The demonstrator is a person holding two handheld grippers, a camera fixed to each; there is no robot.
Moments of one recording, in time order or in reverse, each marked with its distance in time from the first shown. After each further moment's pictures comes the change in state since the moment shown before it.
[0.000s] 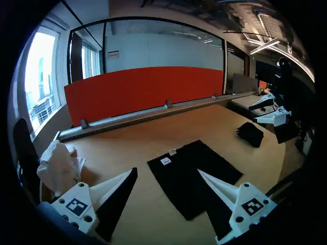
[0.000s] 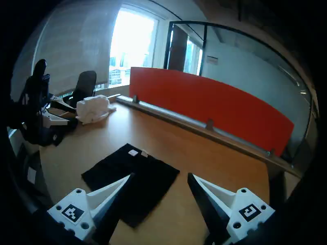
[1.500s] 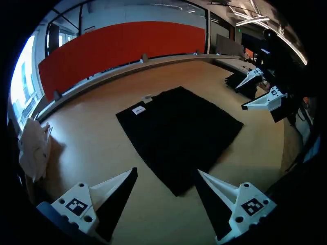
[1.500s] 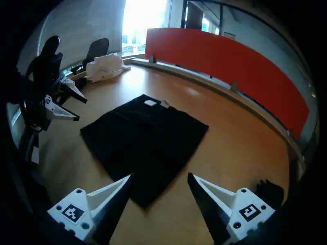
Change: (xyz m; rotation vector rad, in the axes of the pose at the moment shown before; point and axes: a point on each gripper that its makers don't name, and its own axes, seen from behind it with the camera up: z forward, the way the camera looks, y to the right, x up) left arm -0.158 0.059 0.062 -0.139 -0.270 0.099; right arm -0.163 -0.058 0.068 0.116 -0.225 -0.037
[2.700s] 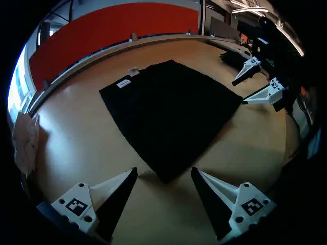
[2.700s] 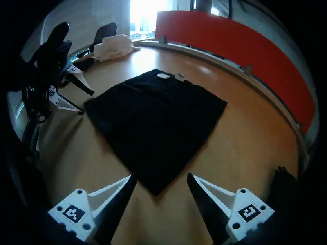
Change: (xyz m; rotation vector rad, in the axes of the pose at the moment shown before) left arm -0.056 0.026 0.030 -0.051 -0.144 0.033; right arm -0.058 -0.023 0.021 0.080 -0.123 -0.023
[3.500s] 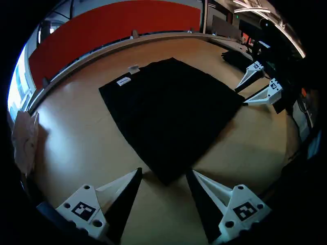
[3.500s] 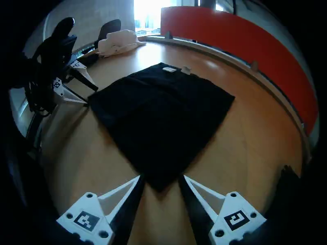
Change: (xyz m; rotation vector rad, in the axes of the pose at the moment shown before) left arm 0.002 0.000 0.003 0.001 -0.023 -0.015; right arm -0.008 -0.006 0.007 0.056 -0.029 -0.004
